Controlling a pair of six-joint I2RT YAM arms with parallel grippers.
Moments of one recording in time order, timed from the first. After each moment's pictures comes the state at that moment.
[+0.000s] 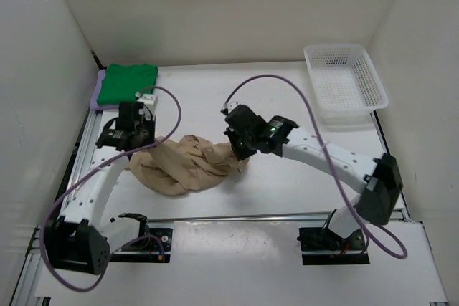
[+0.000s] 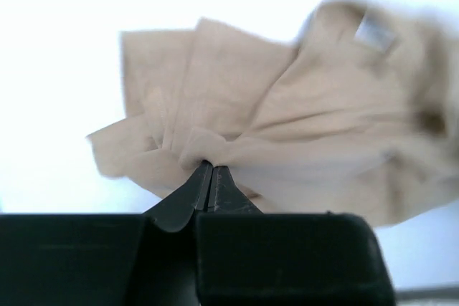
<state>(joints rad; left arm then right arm) -0.16 1.15 0.91 -0.69 -0.04 0.00 0.99 1.58 1.34 -0.79 0.16 0.39</state>
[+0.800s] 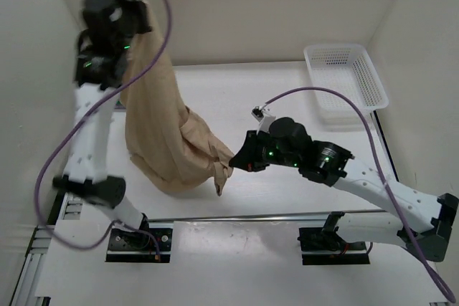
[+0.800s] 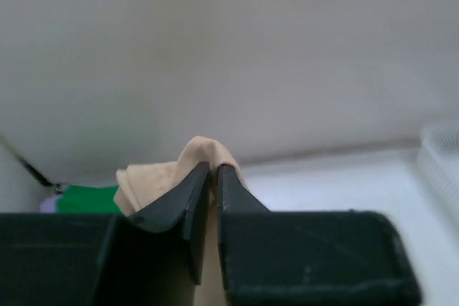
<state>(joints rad) -0.18 1.55 2.18 -0.56 -0.09 0.00 1.05 1.07 1.13 -0.50 -0.13 0.76</state>
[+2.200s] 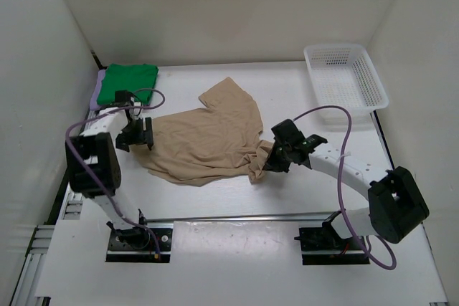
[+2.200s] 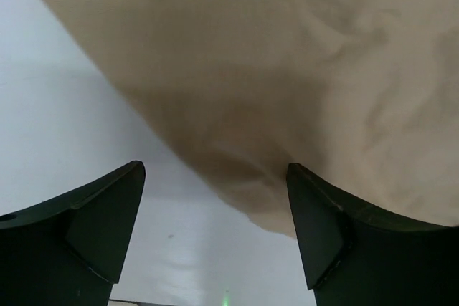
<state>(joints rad) 0.11 1.65 1.13 -0.73 -0.05 0.00 0.65 1.35 0.81 -0.53 -0.05 1.00</state>
